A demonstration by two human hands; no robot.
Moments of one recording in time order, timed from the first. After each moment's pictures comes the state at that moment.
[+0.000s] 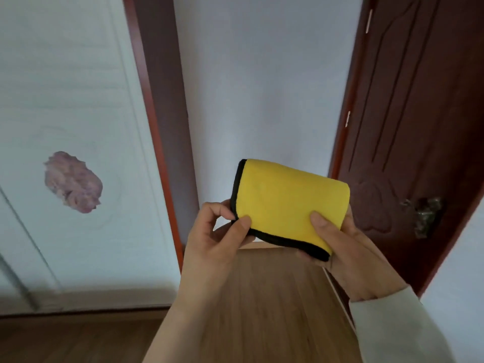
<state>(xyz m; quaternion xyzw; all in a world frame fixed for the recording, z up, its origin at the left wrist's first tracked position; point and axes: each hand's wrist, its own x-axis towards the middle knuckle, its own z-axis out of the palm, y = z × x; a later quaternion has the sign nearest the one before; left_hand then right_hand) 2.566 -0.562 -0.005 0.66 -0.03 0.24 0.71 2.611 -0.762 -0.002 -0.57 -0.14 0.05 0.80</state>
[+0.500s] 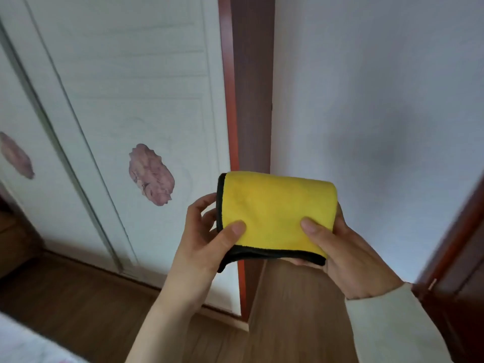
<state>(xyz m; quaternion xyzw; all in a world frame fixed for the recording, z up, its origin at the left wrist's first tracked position) 2.720 -0.373 -0.021 0.61 0.09 0.28 0.73 2.838 -0.560 -0.019 -0.56 -0.27 0.23 0.75</state>
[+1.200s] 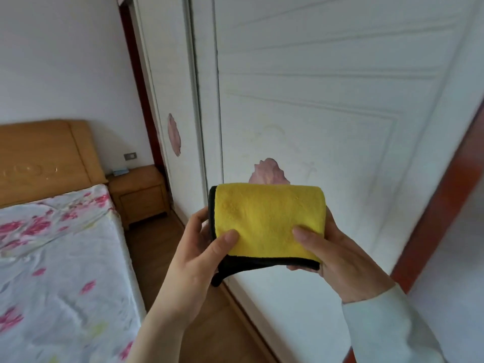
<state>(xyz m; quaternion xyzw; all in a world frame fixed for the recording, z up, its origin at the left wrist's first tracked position) 2.751 -0.092 -0.044 0.55 0.23 0.48 0.64 2.967 -0.169 -0.031 -0.47 -0.50 0.42 0.60</state>
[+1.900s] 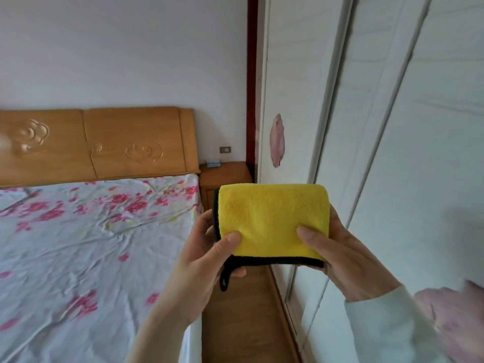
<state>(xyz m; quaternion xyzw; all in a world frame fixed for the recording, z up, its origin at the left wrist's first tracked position) 2.655 0.276 -0.063 0.47 0.38 0.59 0.54 2.885 0.303 -0.047 -0.35 -0.55 0.58 0.48</state>
